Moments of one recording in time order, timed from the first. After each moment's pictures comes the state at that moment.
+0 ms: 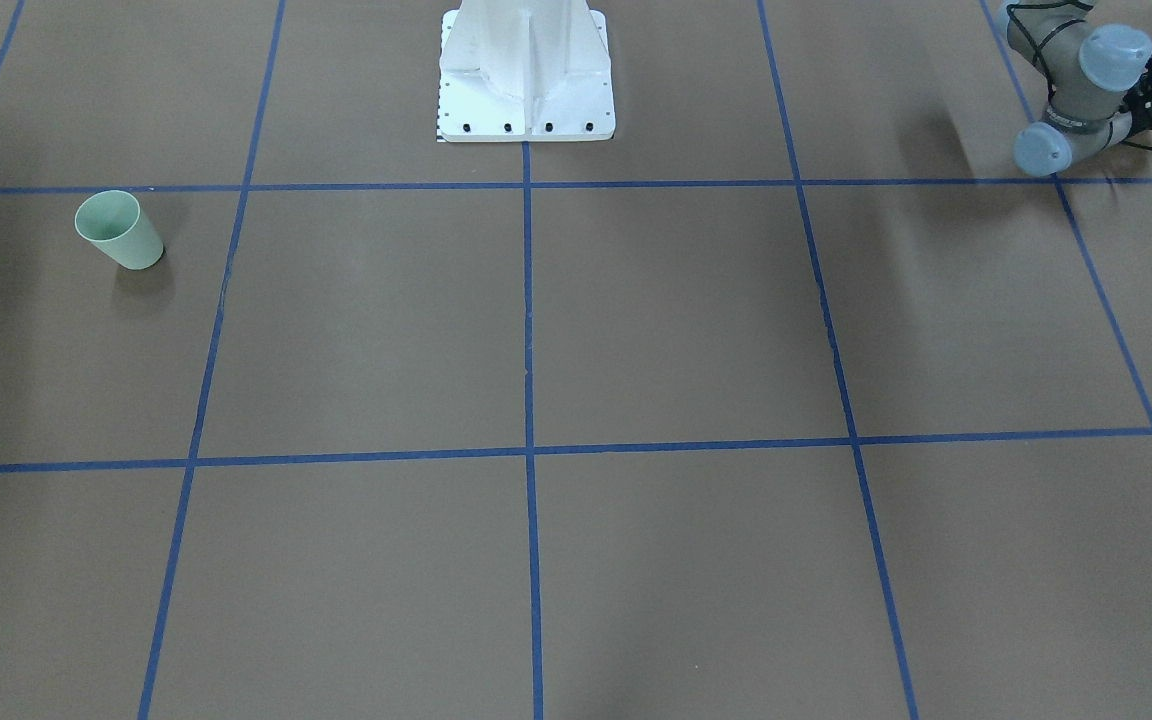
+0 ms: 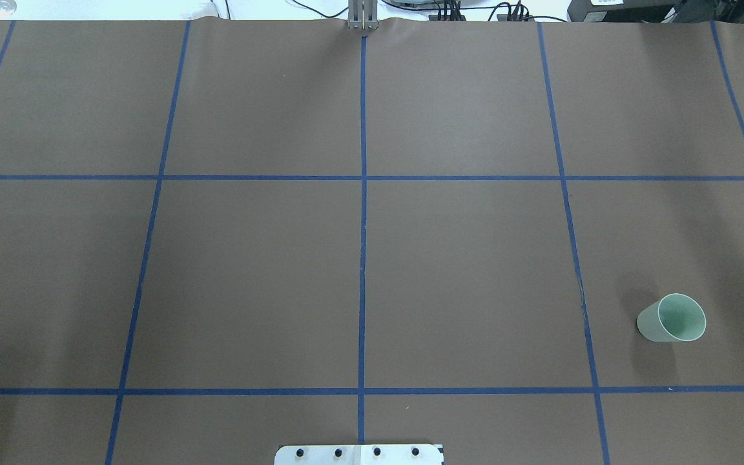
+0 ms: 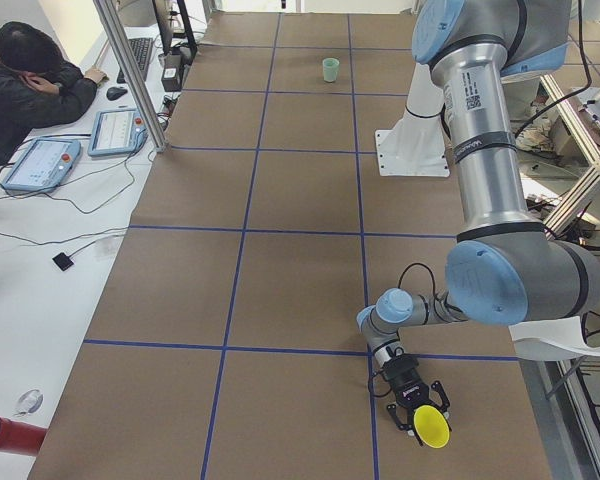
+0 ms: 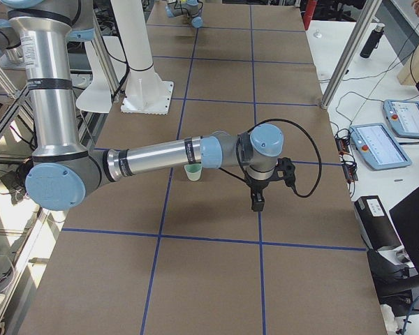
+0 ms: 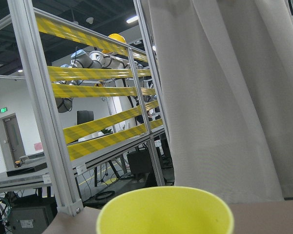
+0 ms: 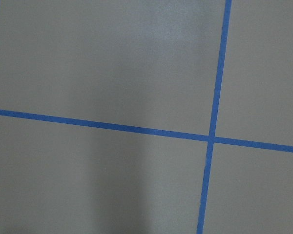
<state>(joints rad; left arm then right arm) -0.29 -1.16 -1.53 -1.19 -1.79 -2.61 1.51 -1.49 1.72 -1.68 2.38 0.01</state>
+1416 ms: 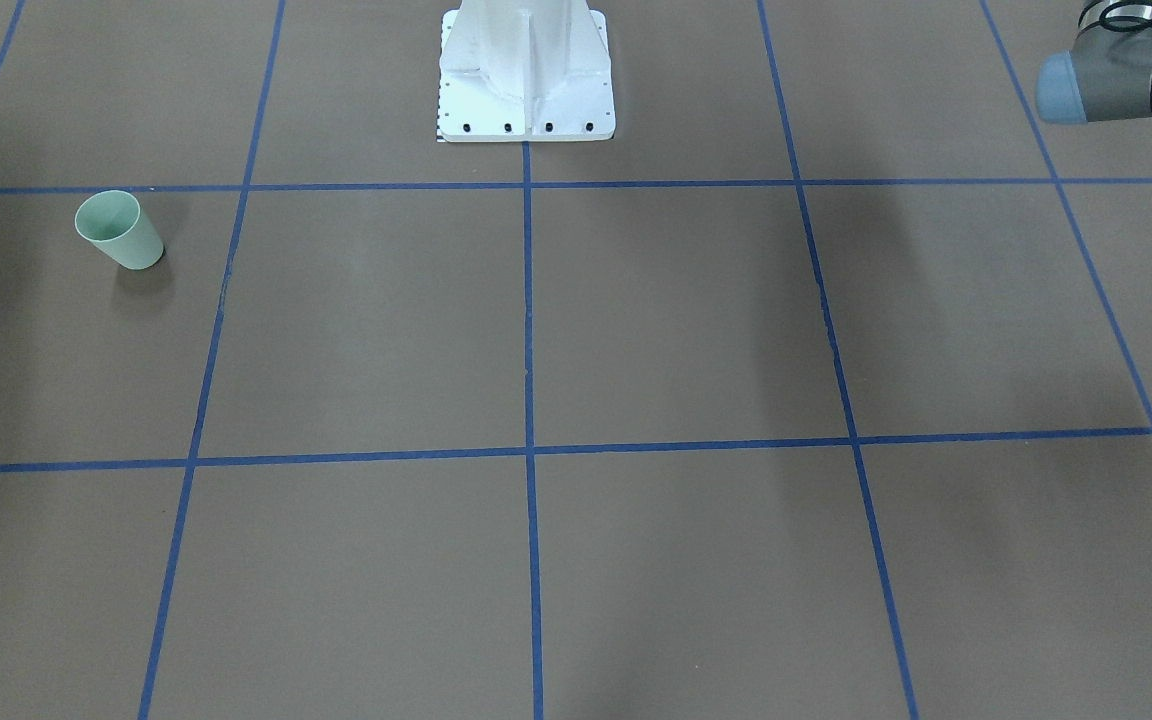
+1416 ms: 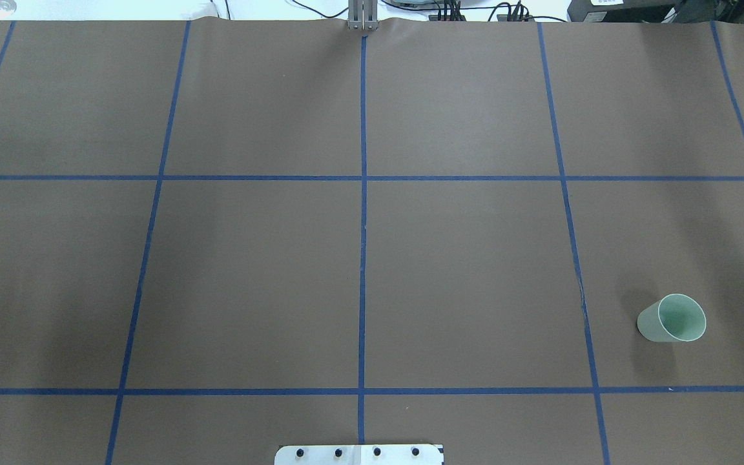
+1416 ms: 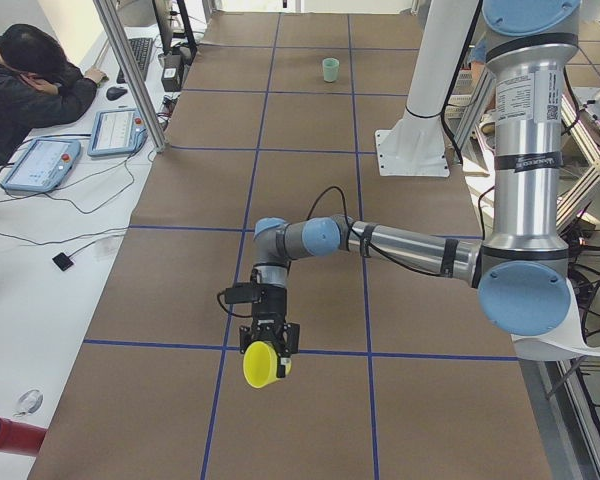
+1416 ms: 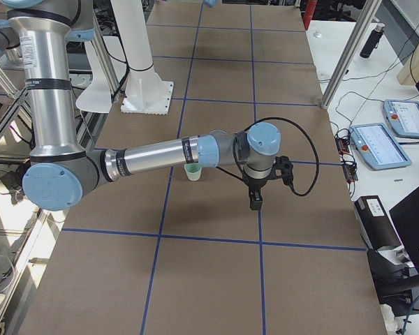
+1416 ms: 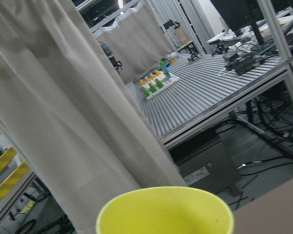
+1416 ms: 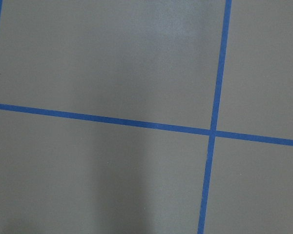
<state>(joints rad) -1.10 -1.57 -1.75 -1.19 -1.18 -1.49 1.51 -1.50 1.74 -1.68 2.39 0.01</state>
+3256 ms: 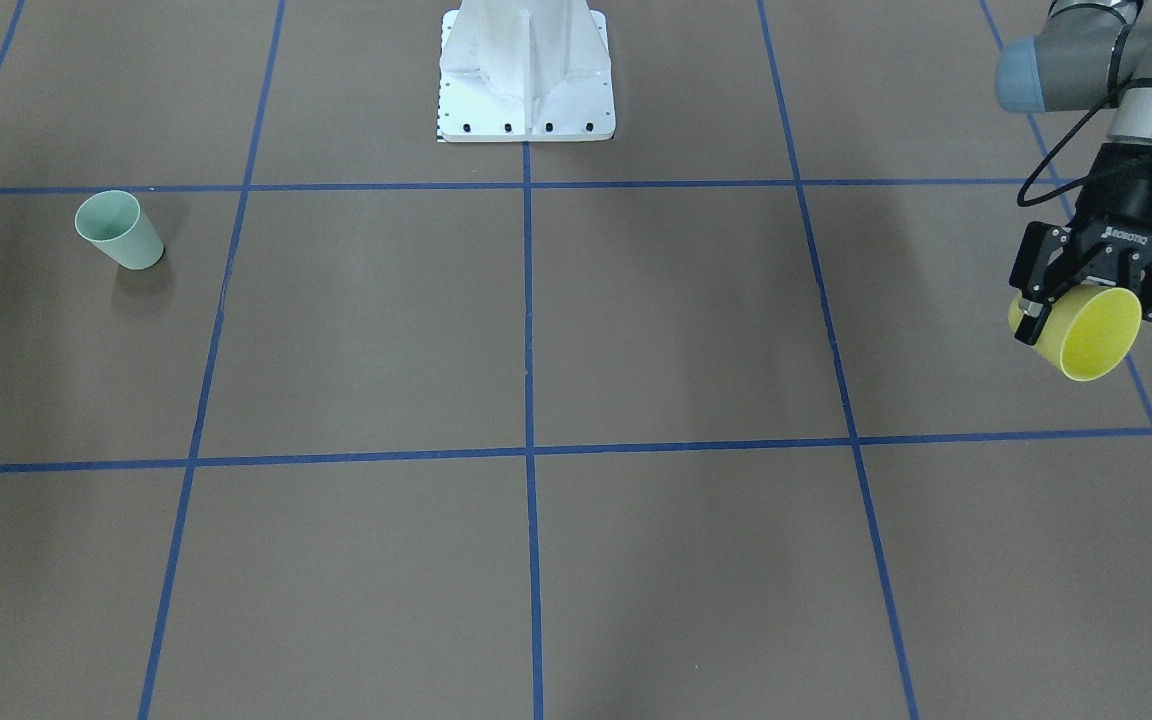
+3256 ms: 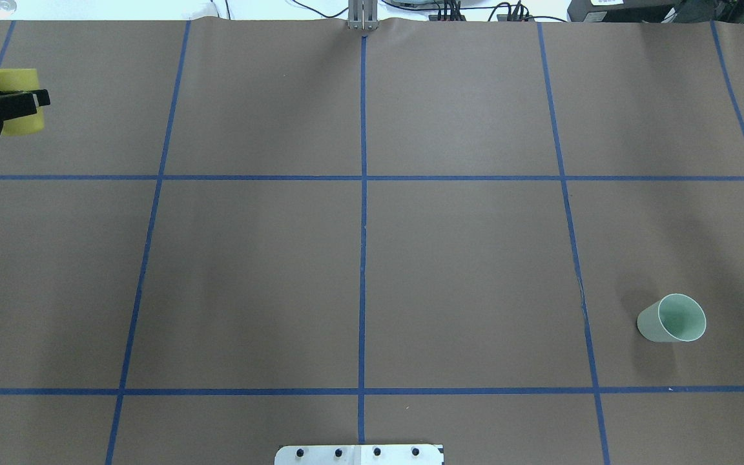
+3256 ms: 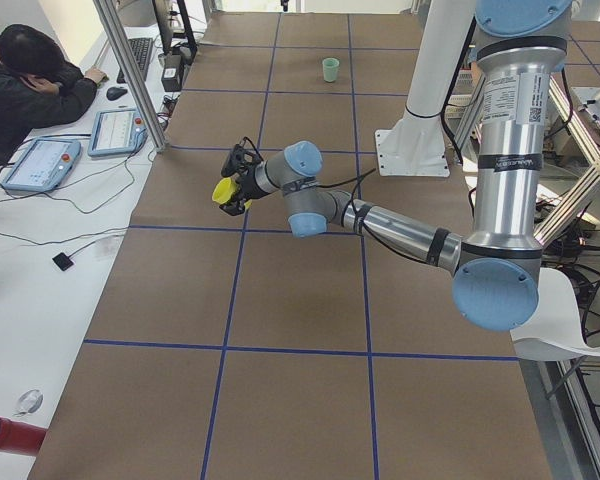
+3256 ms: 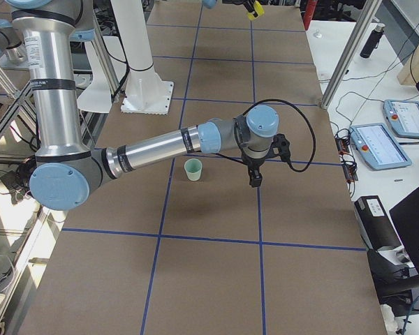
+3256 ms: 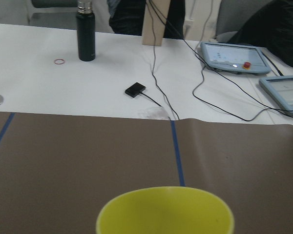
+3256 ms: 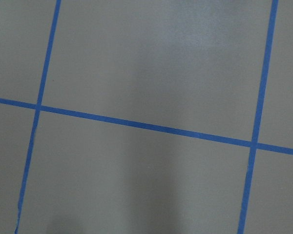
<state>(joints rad) -1.01 -1.56 -1.84 -2.61 -1.79 -0.86 1.44 -1.49 1.82 -1.68 2.49 0.07</state>
